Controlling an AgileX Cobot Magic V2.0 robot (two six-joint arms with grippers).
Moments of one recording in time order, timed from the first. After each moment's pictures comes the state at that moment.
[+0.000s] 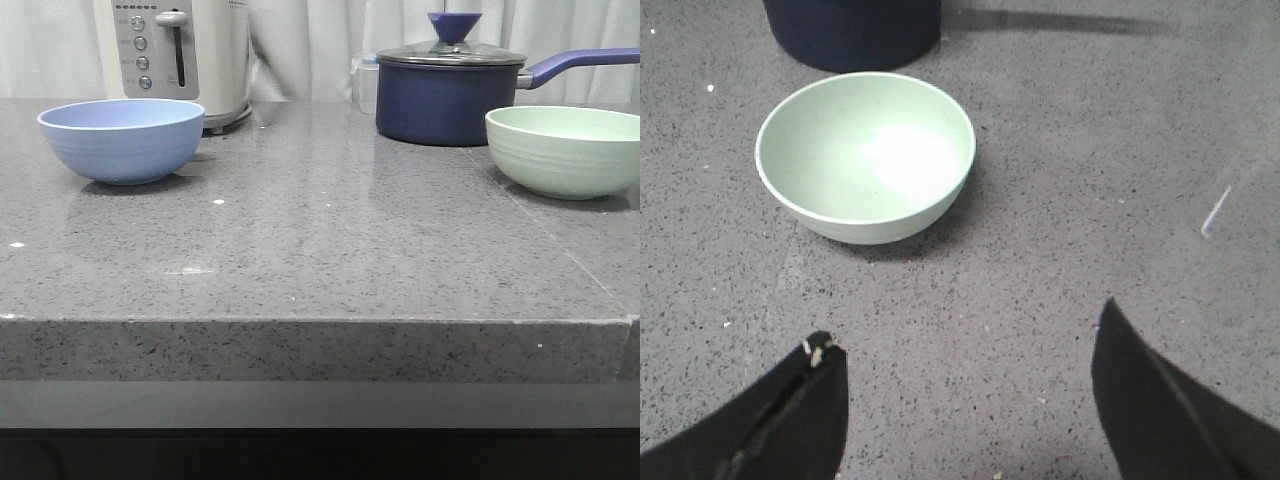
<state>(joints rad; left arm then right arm) -0.08 0.49 -0.68 -0.08 0.61 0.00 0.03 0.62 -0.71 0.02 0.68 0.00</state>
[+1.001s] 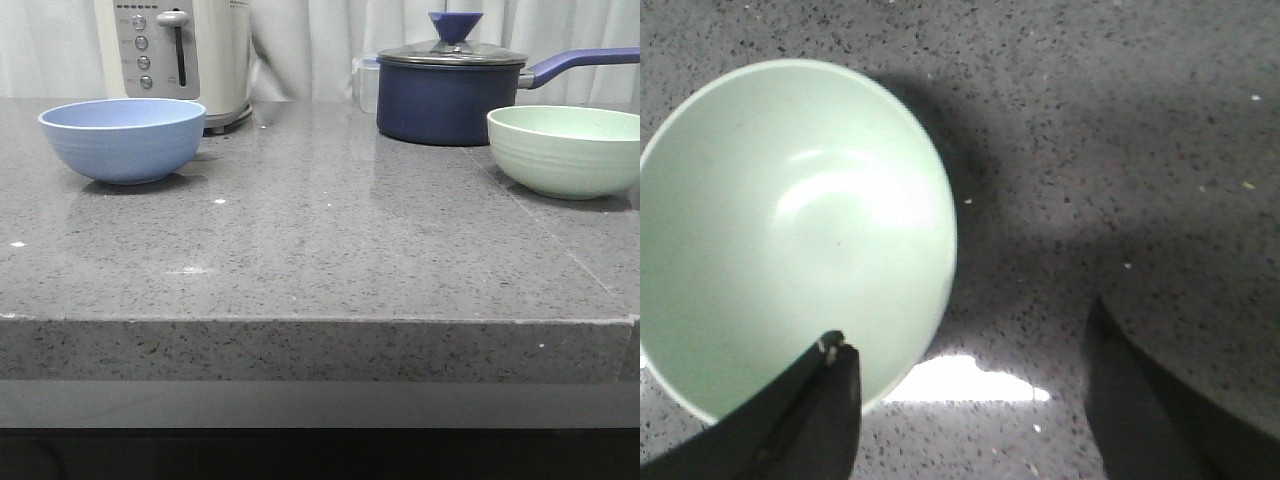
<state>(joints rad) -0.38 0.67 -0.77 -0.10 0.65 0.08 -0.19 1.50 -1.31 0.35 0.97 -0.14</state>
